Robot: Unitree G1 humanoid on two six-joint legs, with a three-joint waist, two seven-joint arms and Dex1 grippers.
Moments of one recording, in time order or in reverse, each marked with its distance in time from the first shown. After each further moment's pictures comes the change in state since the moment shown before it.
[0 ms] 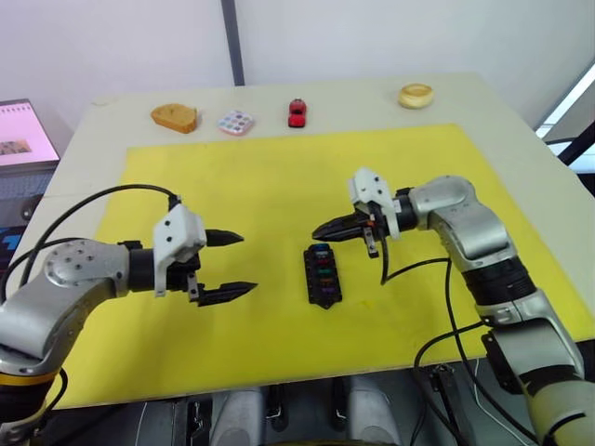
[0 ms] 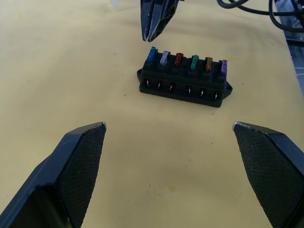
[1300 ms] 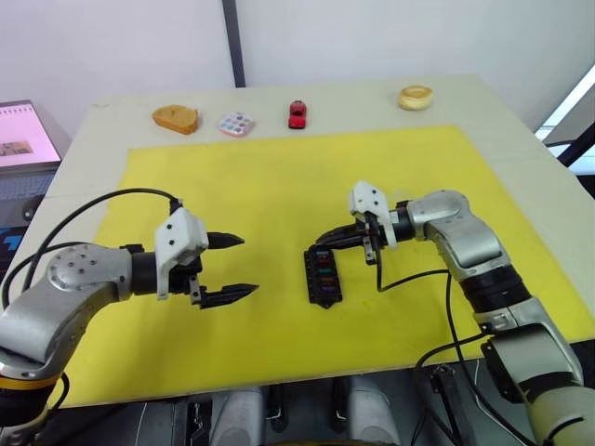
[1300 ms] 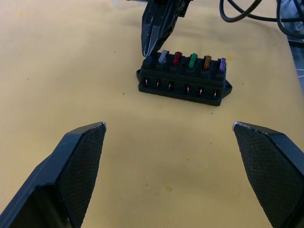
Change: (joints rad) left arm 0.020 -0.007 -0.002 -0.011 0.001 -0.001 0.028; right arm 0.040 0.006 0.012 0.062 -0.039 -0.015 -0.032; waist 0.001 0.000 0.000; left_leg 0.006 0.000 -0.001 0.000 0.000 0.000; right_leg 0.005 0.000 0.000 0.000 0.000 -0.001
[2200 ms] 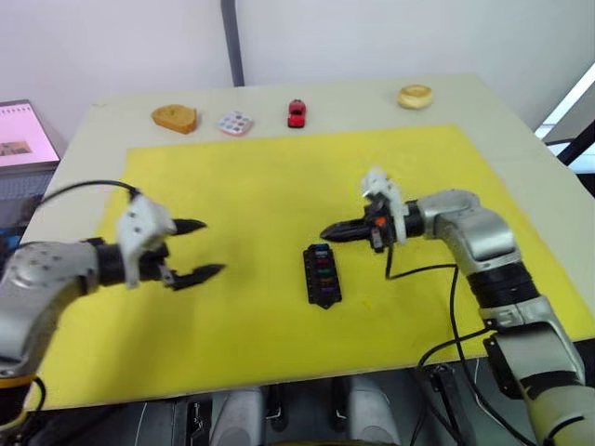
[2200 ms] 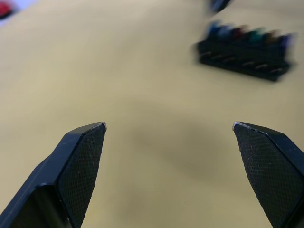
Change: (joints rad) left arm 0.056 0.071 0.227 0.183 0.039 -0.054 0.000; right arm -0.061 -0.022 -0.186 -0.030 0.236 0.351 -0.033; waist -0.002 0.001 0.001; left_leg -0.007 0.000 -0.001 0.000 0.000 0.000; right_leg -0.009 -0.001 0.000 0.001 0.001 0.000
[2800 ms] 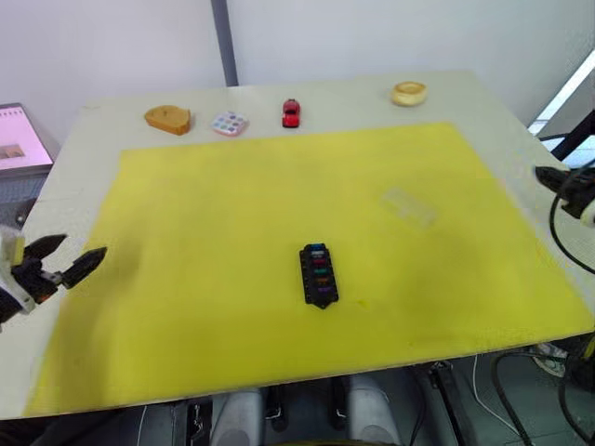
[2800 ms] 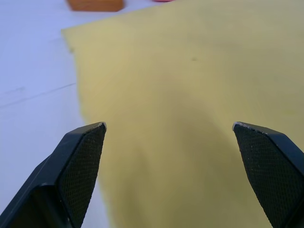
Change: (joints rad) left arm 0.207 -0.170 0.334 0.441 0.076 -0.216 0.108; right arm -0.016 -0.399 -0.511 0.914 -0.063 -0.413 -0.511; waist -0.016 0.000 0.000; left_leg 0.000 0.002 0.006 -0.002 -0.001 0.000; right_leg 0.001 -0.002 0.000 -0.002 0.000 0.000
